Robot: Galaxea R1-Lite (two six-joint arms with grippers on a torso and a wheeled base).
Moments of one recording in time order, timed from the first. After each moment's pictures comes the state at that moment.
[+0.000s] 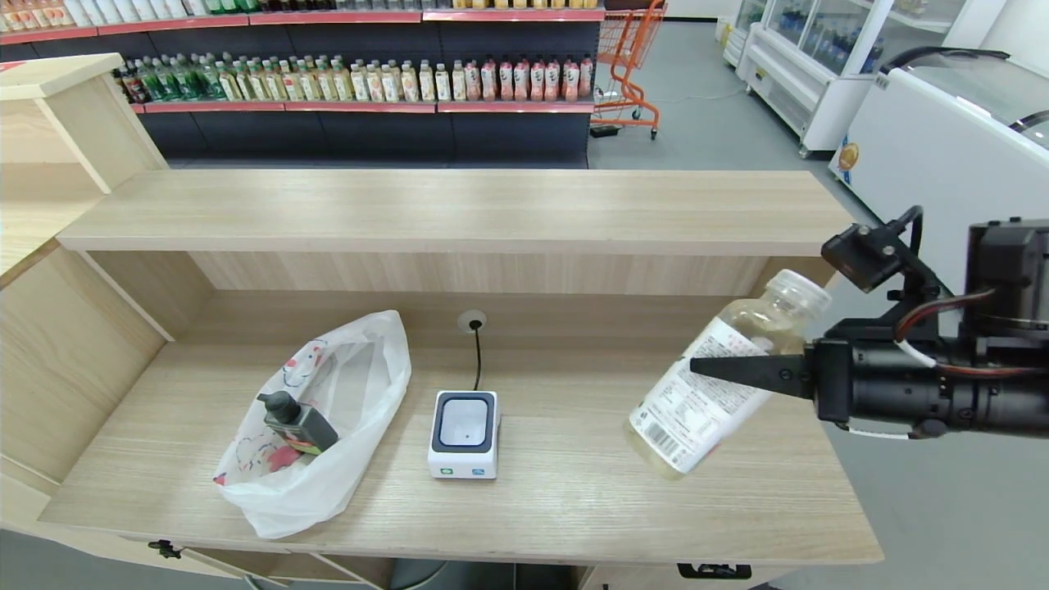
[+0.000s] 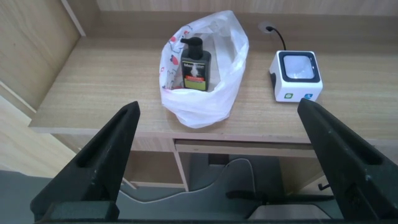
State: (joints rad) left arm 0.00 0.00 0.00 0.00 0.00 0.01; right arm 0.35 1.44 -0.74 -0.39 0.68 0.28
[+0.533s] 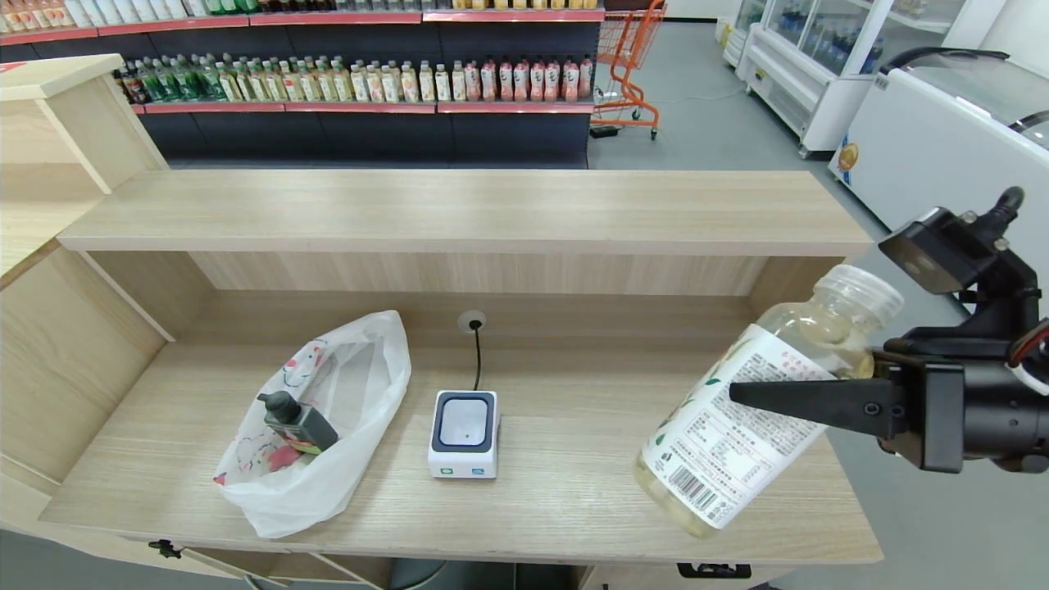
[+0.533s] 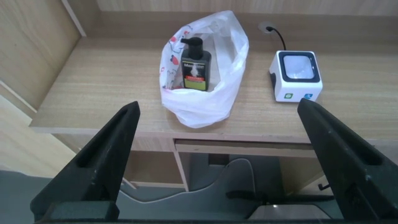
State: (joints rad) left arm 0.00 0.00 0.00 0.00 0.00 0.01; right arm 0.41 1.30 -0.71 -0.36 0.76 0.28
